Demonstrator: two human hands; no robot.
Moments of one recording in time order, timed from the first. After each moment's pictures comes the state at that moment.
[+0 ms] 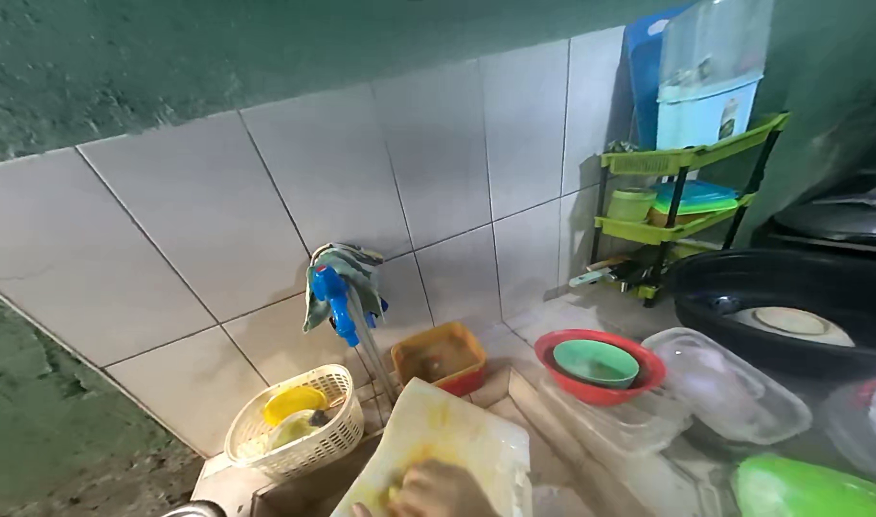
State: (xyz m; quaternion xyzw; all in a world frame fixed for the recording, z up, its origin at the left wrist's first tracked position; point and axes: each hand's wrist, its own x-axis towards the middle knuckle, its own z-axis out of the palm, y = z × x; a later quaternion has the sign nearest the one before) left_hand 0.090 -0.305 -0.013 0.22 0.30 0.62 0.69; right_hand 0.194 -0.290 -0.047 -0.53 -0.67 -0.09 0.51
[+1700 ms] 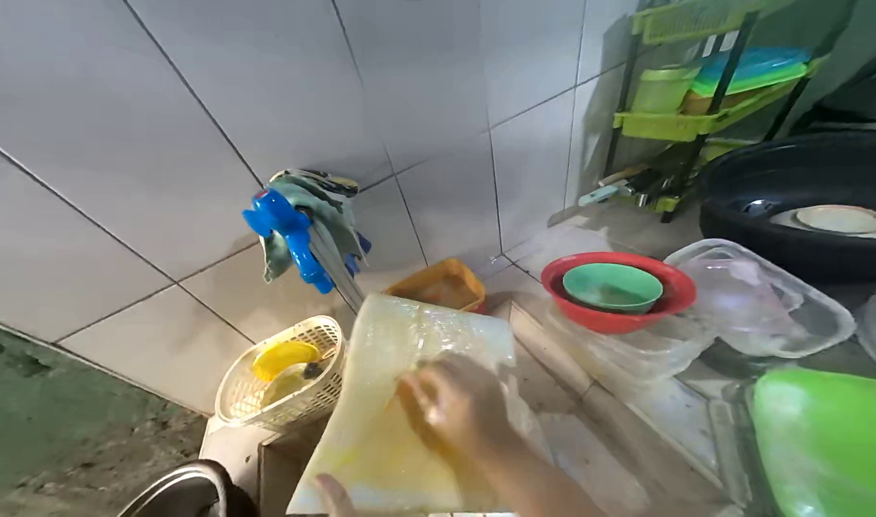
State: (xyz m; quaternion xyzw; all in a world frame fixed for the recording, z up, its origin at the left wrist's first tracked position) left_hand 0.064 -0.286 -0.032 0.27 0.26 0.65 0.66; right_hand 0.203 -0.272 -0.035 -0.58 -0.55 -0.20 0.57
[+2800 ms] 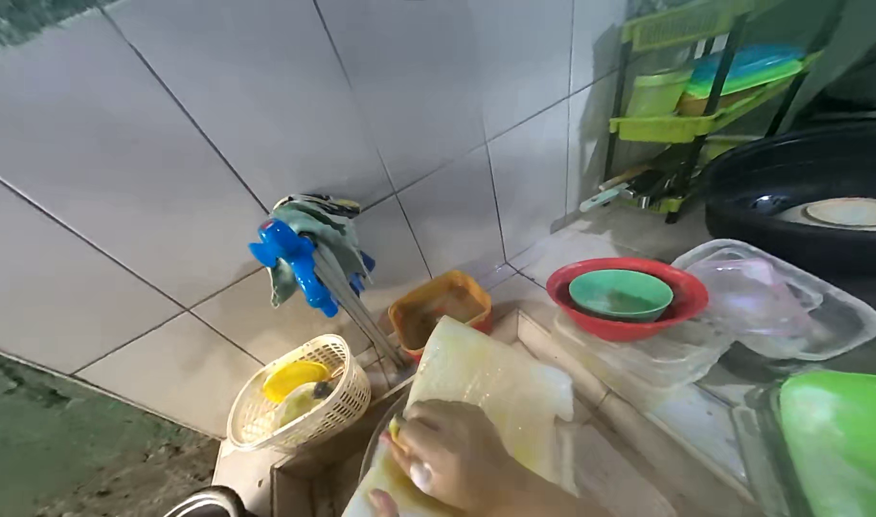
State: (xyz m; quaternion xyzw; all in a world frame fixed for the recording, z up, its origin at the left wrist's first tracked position) left_hand 0.086 -0.307 -0.021 0.32 0.27 0.61 0.68; right_hand 0.200 -0.271 -0.014 -0.55 -0.59 -0.16 0.57
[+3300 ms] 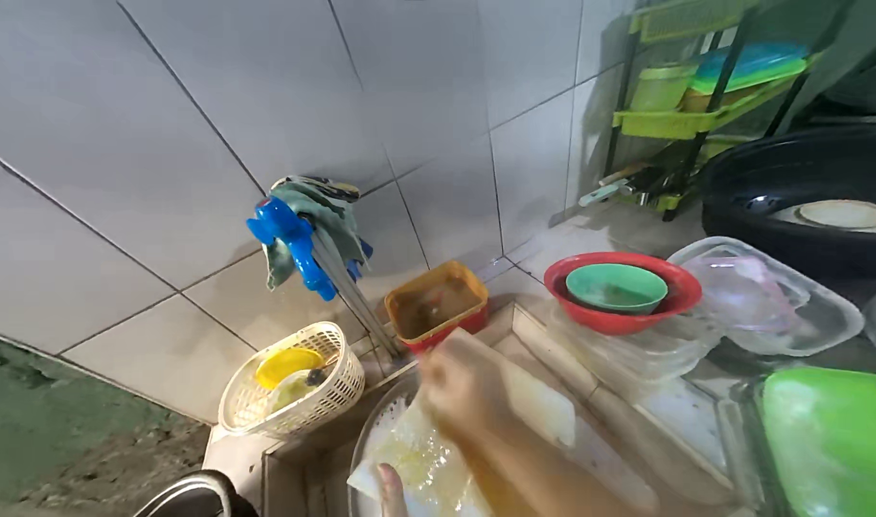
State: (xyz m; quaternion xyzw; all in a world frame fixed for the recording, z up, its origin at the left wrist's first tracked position) left_hand 0.086 -0.310 -0.025 0.34 0.30 0.57 0.68; right_hand 0.219 -0.266 -0.025 -0.63 -0.55 -0.08 0.54
